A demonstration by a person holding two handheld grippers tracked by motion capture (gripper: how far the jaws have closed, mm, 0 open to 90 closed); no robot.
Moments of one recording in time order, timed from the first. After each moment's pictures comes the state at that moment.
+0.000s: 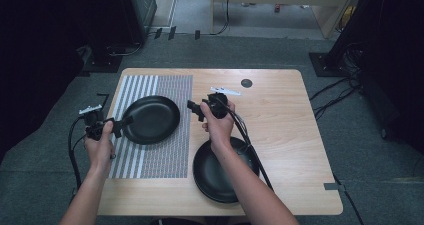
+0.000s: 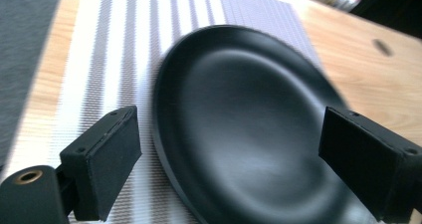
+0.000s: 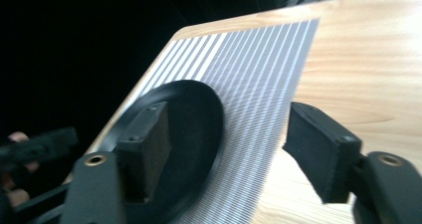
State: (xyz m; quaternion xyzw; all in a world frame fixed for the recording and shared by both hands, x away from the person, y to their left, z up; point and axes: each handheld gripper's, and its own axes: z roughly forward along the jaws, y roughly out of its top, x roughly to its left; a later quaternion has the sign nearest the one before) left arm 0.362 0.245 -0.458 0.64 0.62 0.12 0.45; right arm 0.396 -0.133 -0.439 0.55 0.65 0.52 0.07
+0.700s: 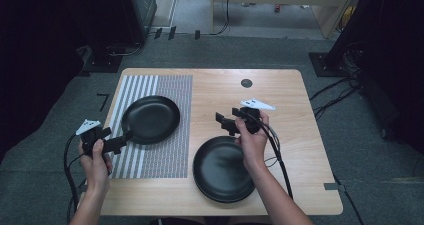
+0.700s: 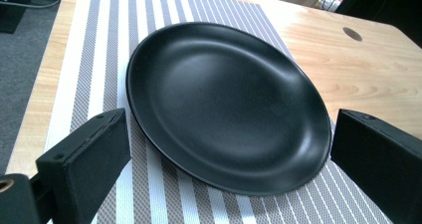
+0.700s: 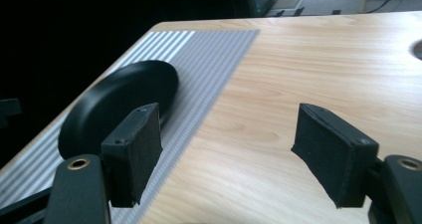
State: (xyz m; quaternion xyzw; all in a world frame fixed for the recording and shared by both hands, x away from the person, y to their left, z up) left arm 0.302 0.234 -0.452 0.66 0.58 0.18 0.45; right arm 0.334 -0.217 -0.426 0.52 0.67 0.51 0.13
